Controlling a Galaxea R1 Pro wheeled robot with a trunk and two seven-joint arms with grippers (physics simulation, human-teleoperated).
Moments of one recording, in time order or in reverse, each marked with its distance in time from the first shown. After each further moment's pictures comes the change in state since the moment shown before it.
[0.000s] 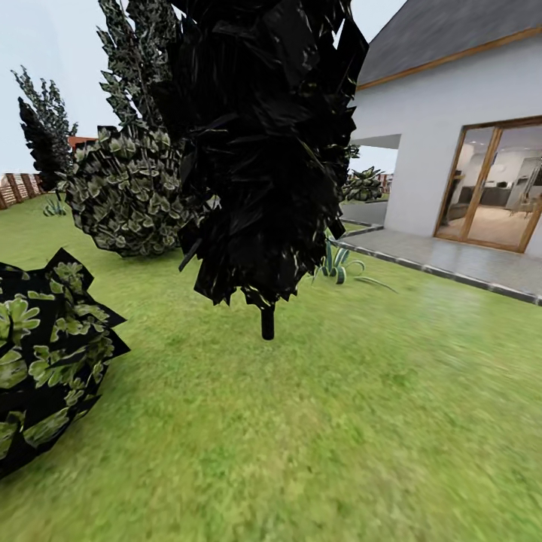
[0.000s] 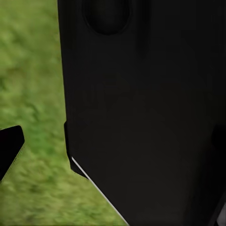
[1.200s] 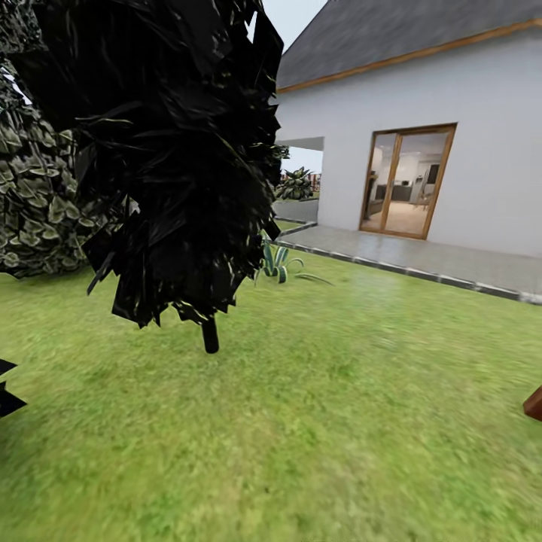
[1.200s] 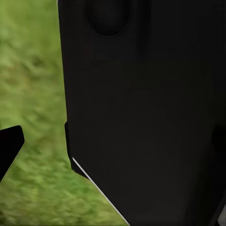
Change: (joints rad) left arm 0.000 0.001 -0.002 0.000 -0.001 -0.001 -0.001; right arm 0.000 0.000 0.000 0.000 0.001 -0.001 0.000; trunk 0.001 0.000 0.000
